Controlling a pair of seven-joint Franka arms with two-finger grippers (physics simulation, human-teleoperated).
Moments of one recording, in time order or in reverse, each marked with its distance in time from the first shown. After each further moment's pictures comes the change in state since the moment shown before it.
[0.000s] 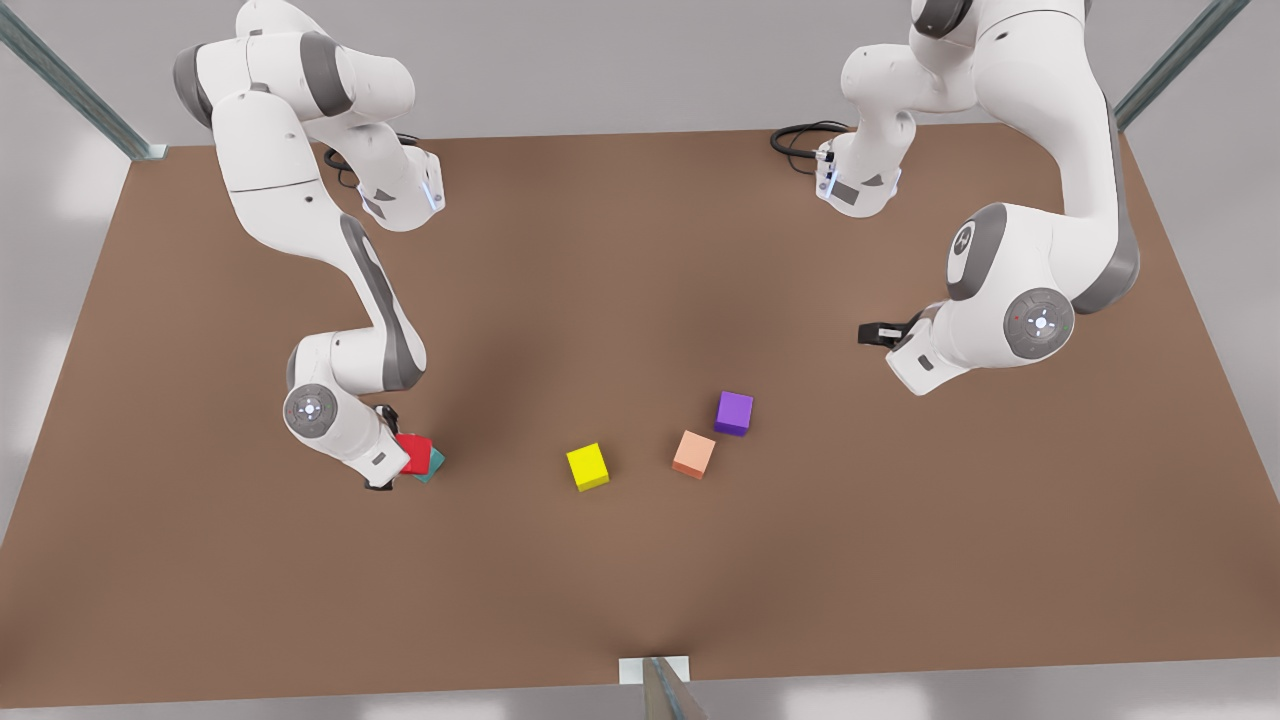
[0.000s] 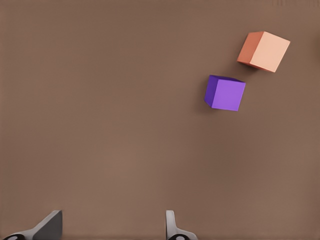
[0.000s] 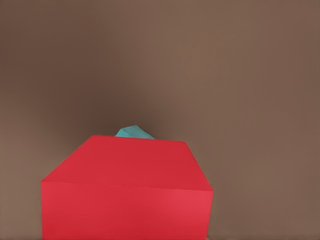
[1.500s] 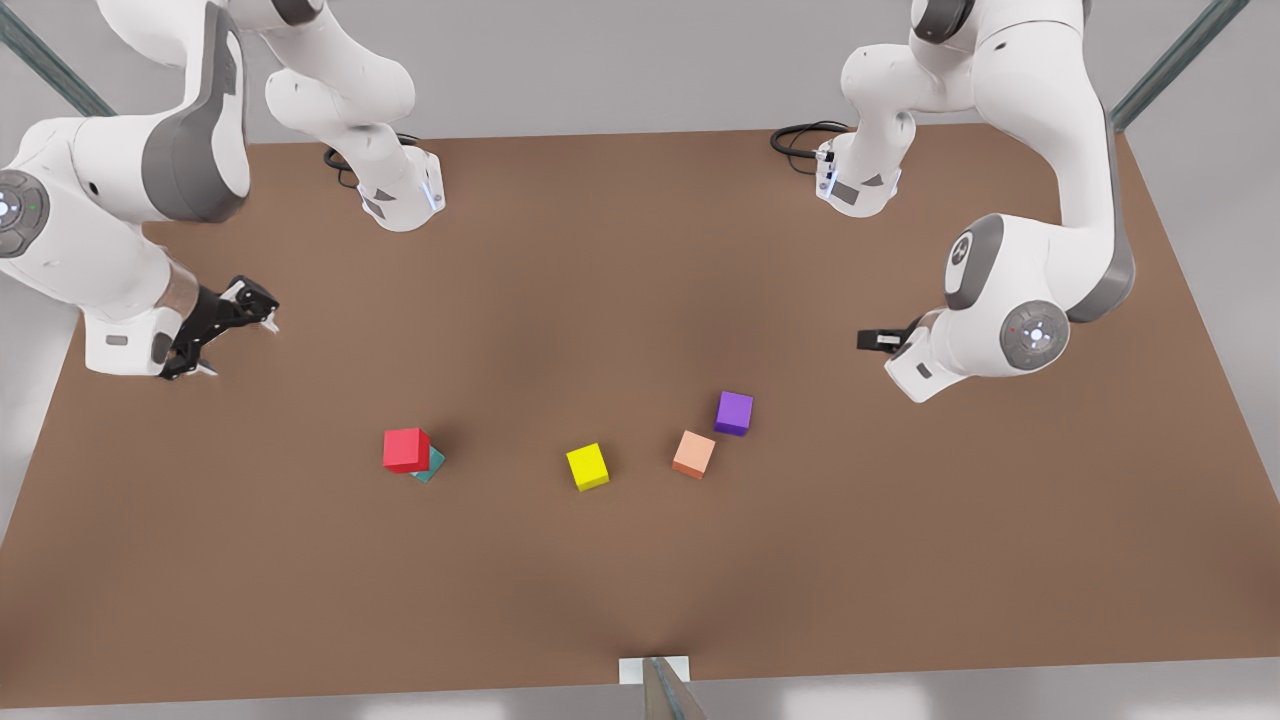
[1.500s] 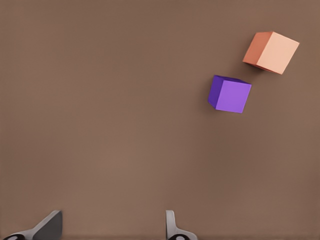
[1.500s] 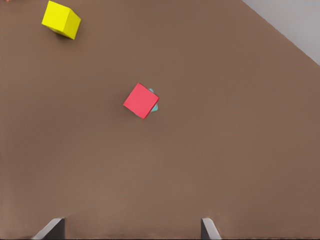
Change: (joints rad) left arm 0.003 0.020 0.000 0.000 0.000 0.001 -0.018; right arm -0.089 -0.399 -0.023 0.429 -0.017 -0.869 0.827
